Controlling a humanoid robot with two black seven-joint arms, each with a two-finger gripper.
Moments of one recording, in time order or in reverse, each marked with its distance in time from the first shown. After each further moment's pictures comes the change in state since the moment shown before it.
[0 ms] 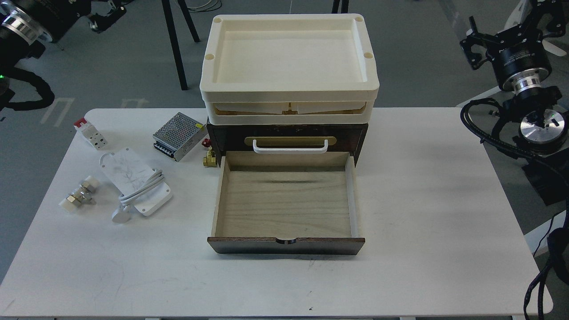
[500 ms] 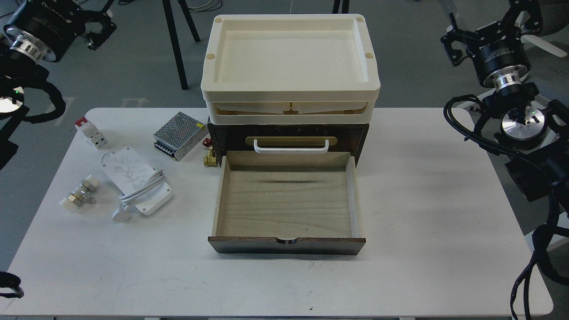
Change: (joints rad) left arm 0.040 -0.136 -0.074 0.237 -0.055 0.000 -0.048; right arm 0.022 0.045 0.007 0.020 0.000 0.000 0.006
